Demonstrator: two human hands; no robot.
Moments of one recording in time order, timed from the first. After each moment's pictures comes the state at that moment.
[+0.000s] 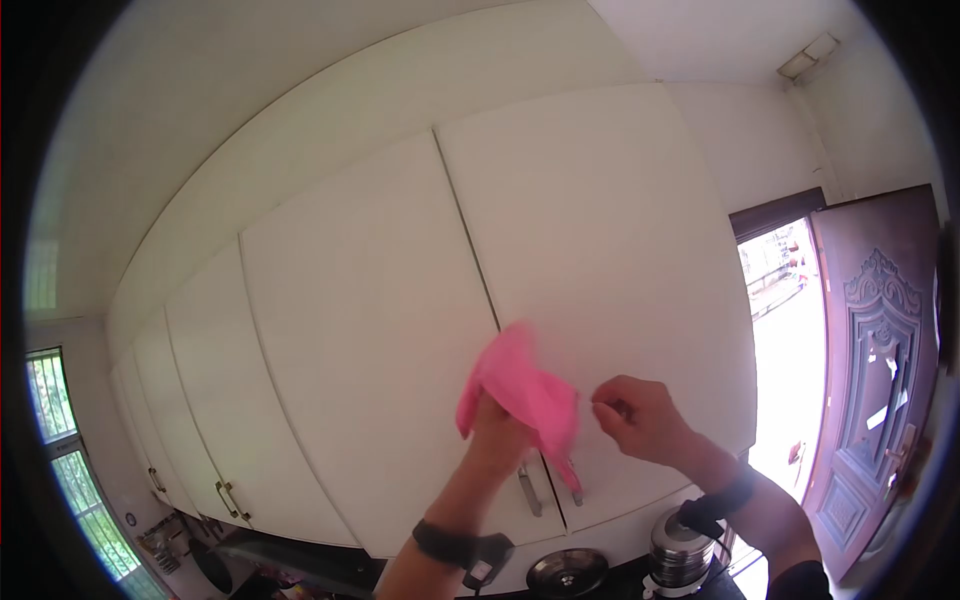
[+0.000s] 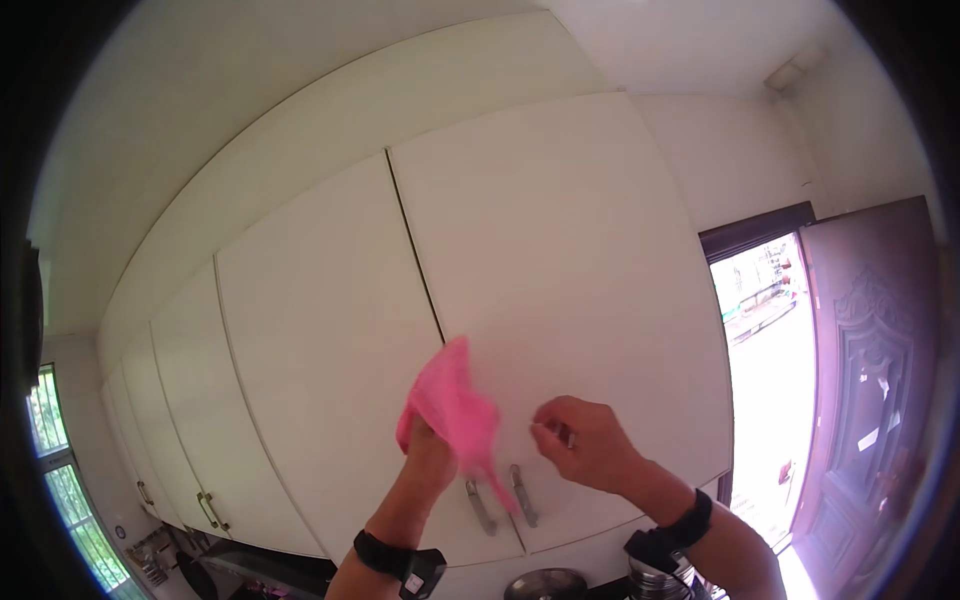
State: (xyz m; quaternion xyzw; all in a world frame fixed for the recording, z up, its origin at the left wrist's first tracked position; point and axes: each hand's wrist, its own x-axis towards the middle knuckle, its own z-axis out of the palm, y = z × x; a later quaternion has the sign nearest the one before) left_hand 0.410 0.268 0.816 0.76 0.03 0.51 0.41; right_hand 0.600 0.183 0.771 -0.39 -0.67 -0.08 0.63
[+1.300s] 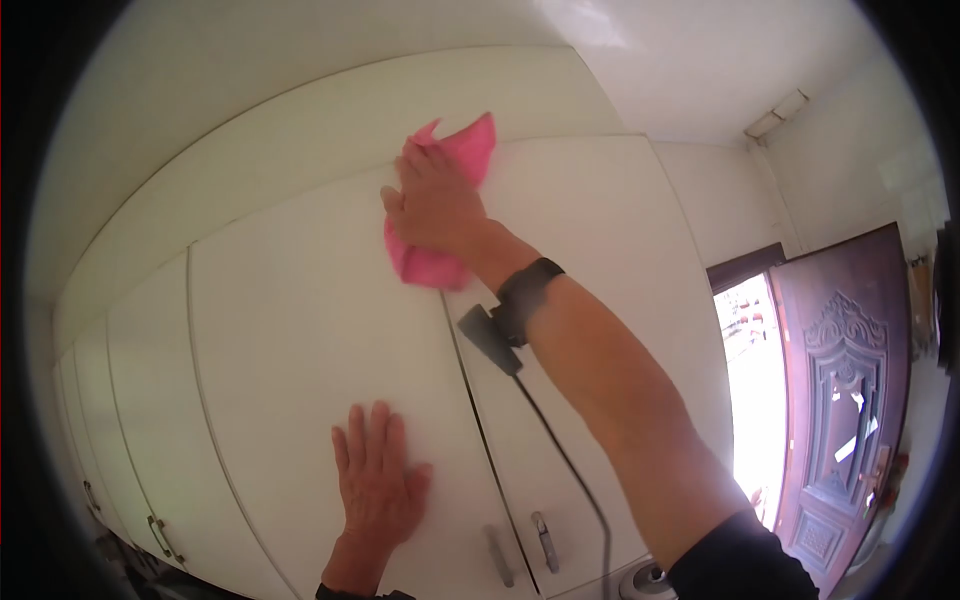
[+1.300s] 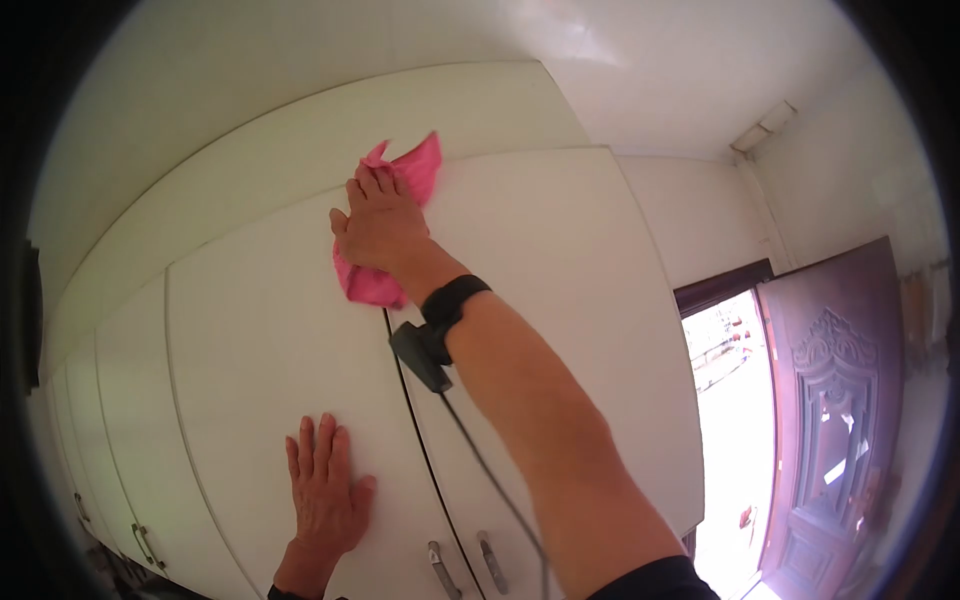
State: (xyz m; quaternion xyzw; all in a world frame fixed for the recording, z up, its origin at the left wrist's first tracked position) left_hand 0.327 0.342 0.816 0.76 0.24 0.47 -0.37; right_hand 0.542 0.322 1.112 -0.33 -0.53 -0.65 0.42
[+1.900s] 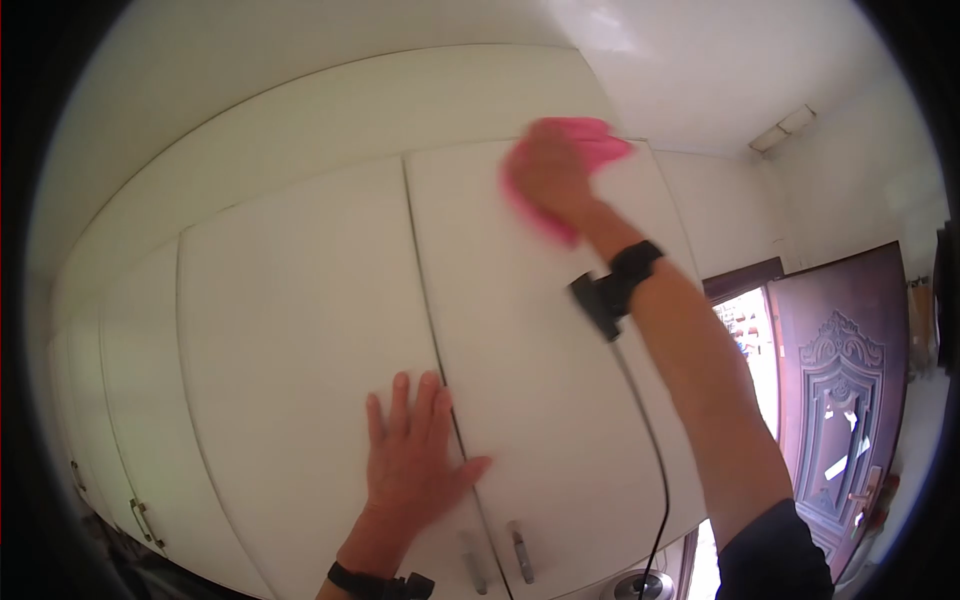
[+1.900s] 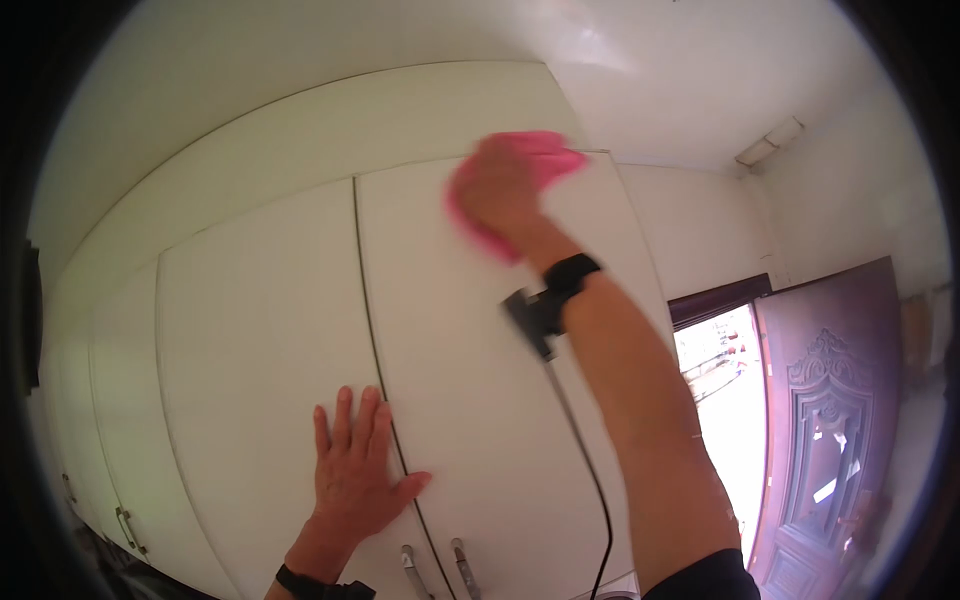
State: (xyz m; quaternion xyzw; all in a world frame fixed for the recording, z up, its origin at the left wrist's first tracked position) left_hand 0.394 0.319 0.833 0.77 0.20 0.45 -0.40; right_hand 0.703 0.293 1.135 -0.46 -0.42 -0.68 0.39
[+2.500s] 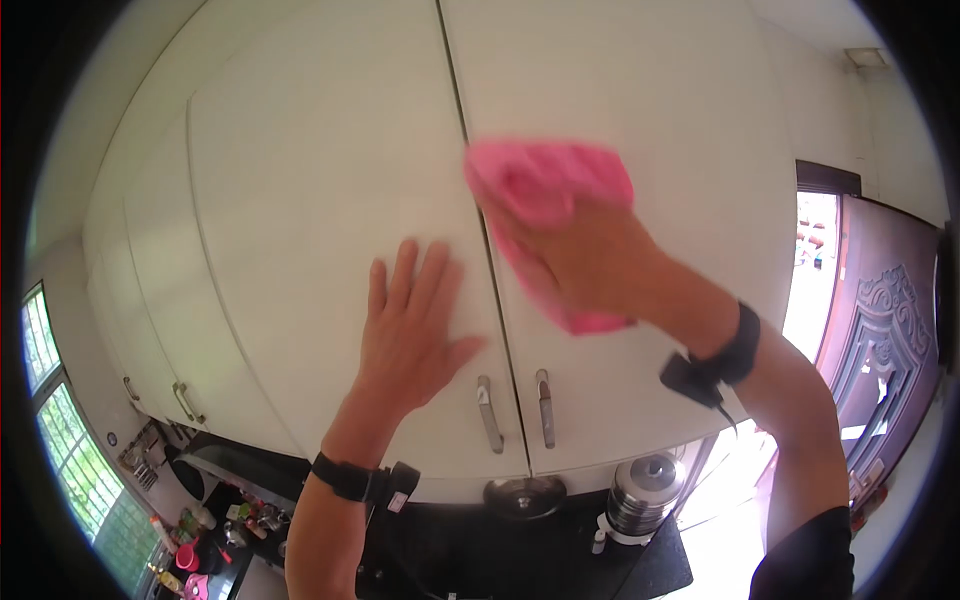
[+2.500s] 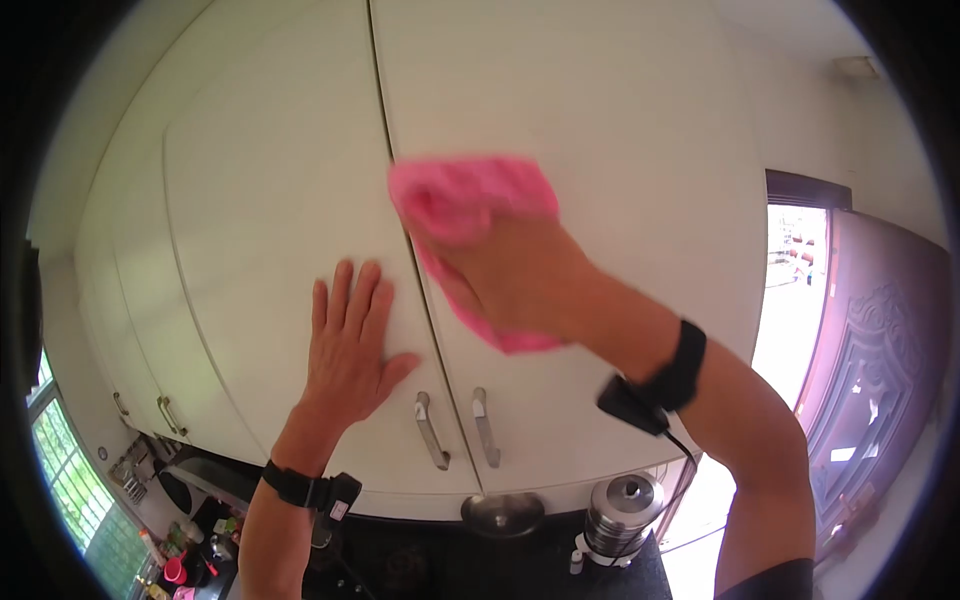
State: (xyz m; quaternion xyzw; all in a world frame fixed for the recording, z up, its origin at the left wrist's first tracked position) left_hand 0.363 0.331 0.793 0.80 0.24 0.35 -0.41; right_hand 0.606 0.257 0.859 -0.36 -0.74 -0.47 0.31
